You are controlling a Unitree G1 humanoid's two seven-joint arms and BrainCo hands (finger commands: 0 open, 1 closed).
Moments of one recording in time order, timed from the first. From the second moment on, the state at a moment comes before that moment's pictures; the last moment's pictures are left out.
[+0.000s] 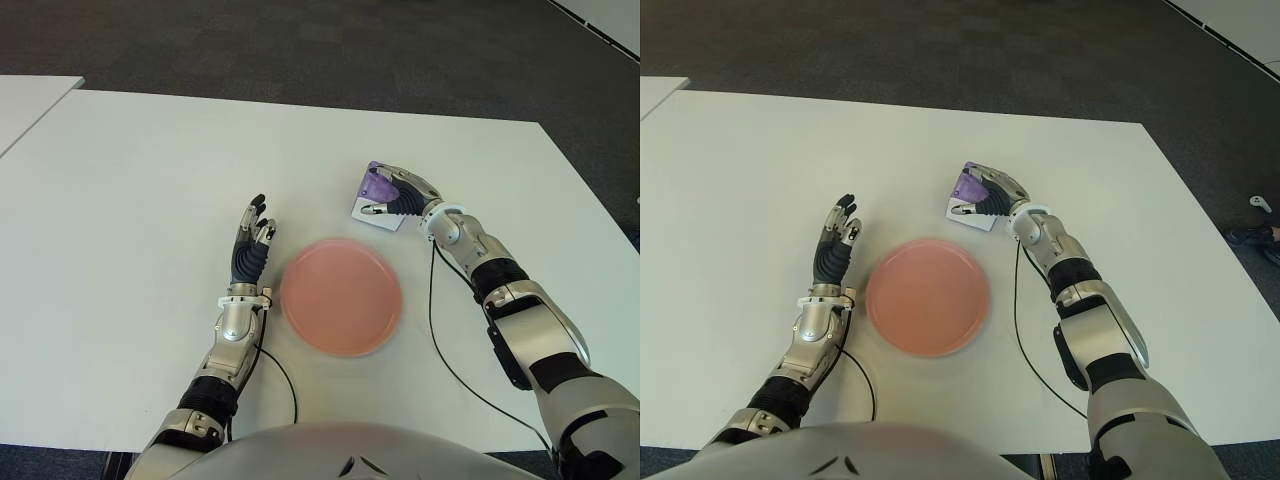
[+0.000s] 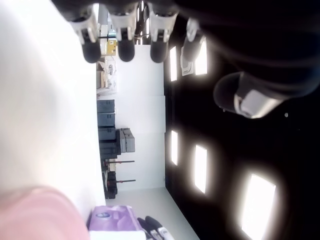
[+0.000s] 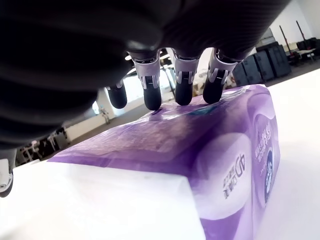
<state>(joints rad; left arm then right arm) -0.06 -0.04 -0.13 0.59 0.06 -0.68 0.24 -0.74 -0.50 0.41 0.96 -0.59 -0.42 -0.05</state>
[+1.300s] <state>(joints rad) -0.06 -0.04 -0.13 0.59 0.07 -0.67 0.24 -0.75 -0.50 0.41 1.01 -0.59 -0.43 -0.07</state>
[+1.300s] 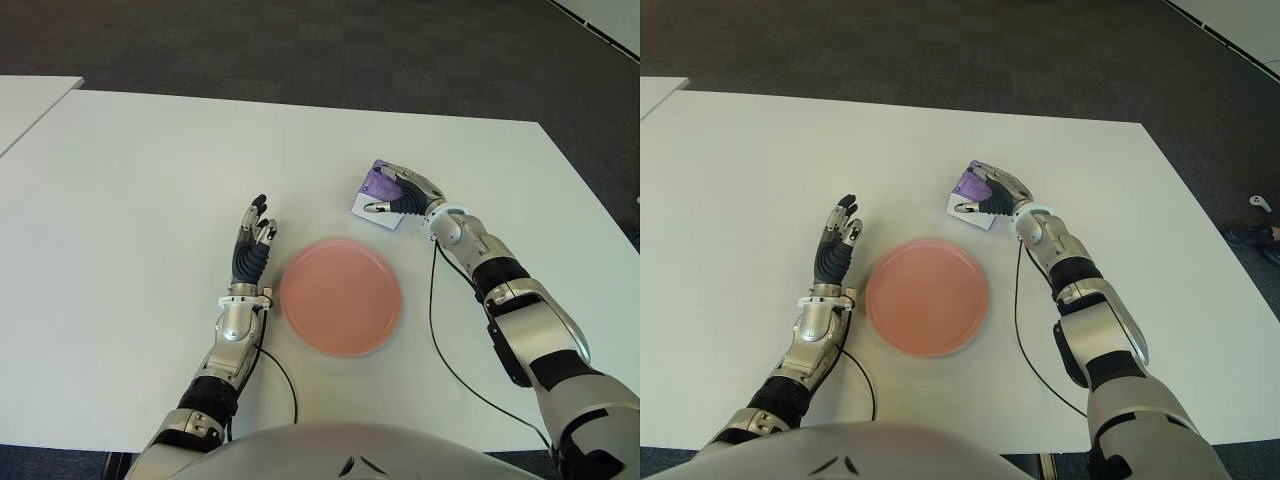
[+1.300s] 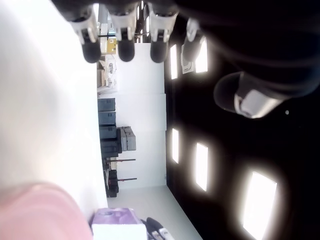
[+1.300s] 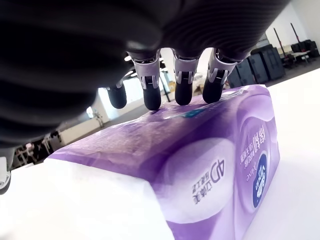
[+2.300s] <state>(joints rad) -0.05 -0.04 -0.13 0.60 0.07 -0.68 0.23 -0.77 -0.44 0.59 1.15 -0.73 -0.43 -0.31</state>
